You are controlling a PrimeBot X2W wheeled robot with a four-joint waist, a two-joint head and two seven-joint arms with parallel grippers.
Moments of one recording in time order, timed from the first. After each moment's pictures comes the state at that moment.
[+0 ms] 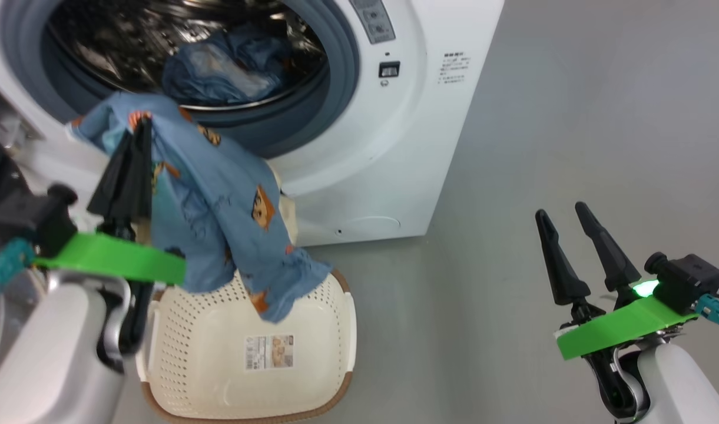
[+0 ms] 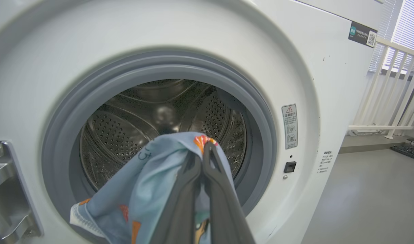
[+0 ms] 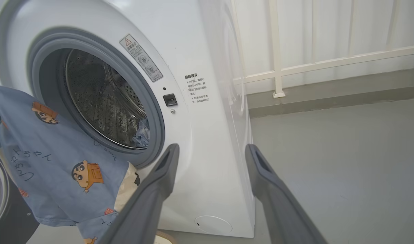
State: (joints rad) left arm -0.52 0.31 -0.37 0.17 -0.57 0.02 -0.24; right arm -0.25 -0.21 0.14 0.18 0.50 0.13 -0.26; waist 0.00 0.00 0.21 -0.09
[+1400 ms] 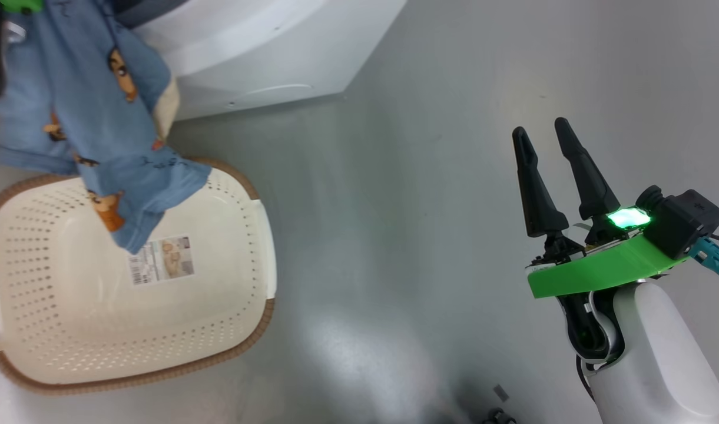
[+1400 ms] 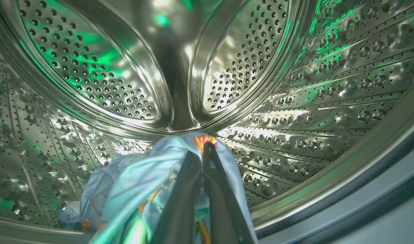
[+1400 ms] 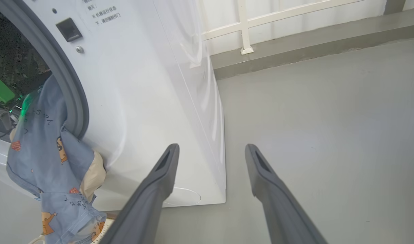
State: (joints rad) left arm -1.43 0.26 -0.40 1.08 -0.52 -0.12 -0.25; right arm -0.42 -0.11 0.15 0.12 0.49 0.13 -0.26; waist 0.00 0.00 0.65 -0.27
